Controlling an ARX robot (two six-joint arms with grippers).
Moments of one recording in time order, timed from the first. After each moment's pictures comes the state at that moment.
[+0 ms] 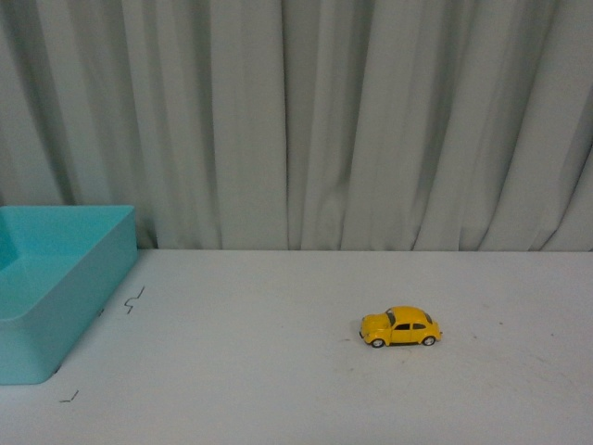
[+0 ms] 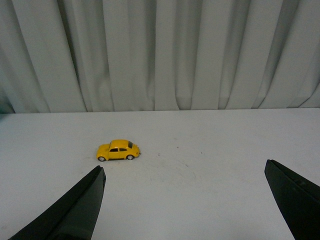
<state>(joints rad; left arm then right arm) 0.00 0.01 0.01 0.00 0.00 0.00 -0.01 0.00 0.01 0.00 0.00 -0.01</state>
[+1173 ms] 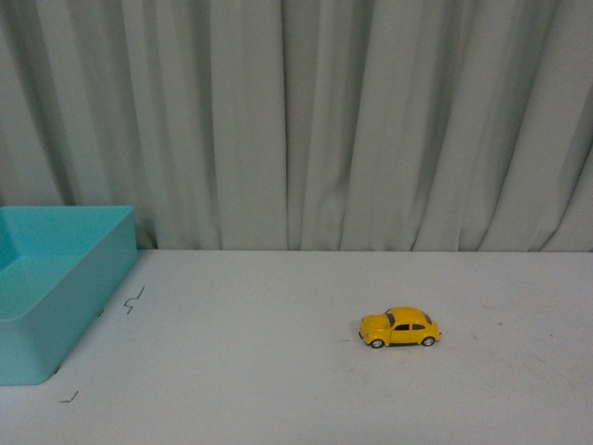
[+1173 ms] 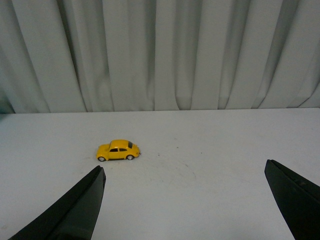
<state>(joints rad) 0.00 0.01 0.01 0.00 0.00 0.00 -0.01 0.00 0.01 0.00 0.00 -0.01</state>
